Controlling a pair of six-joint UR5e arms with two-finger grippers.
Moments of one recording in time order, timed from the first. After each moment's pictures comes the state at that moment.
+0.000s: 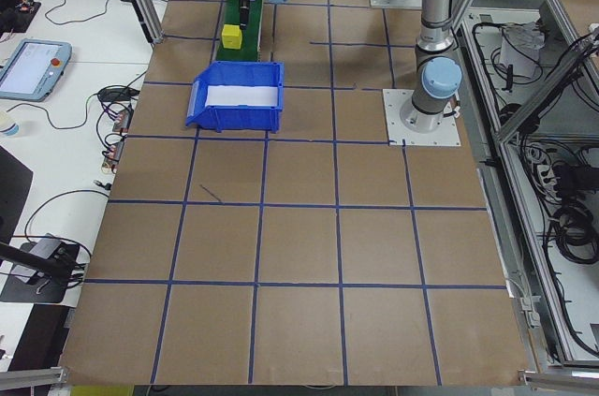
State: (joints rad) left arm -1.68 -1.80 -1.52 -1.23 1.58 -0.20; right arm 1.16 -1.24 1.63 -2.08 -1.38 -1.03
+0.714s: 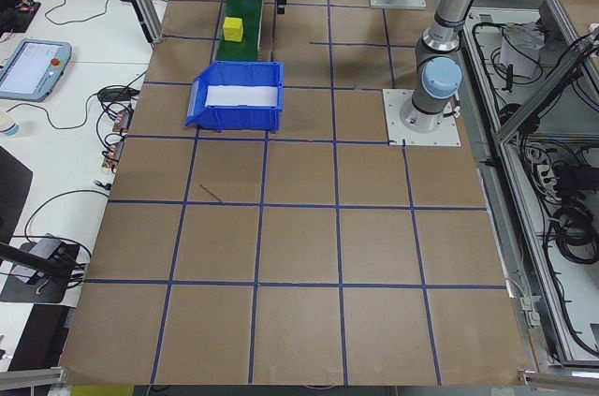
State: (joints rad) left arm -1.68 -1.61 -1.55 -1.53 1.66 -0.19; right arm 1.15 -1.20 1.65 -2.03 -1.15 -1.69
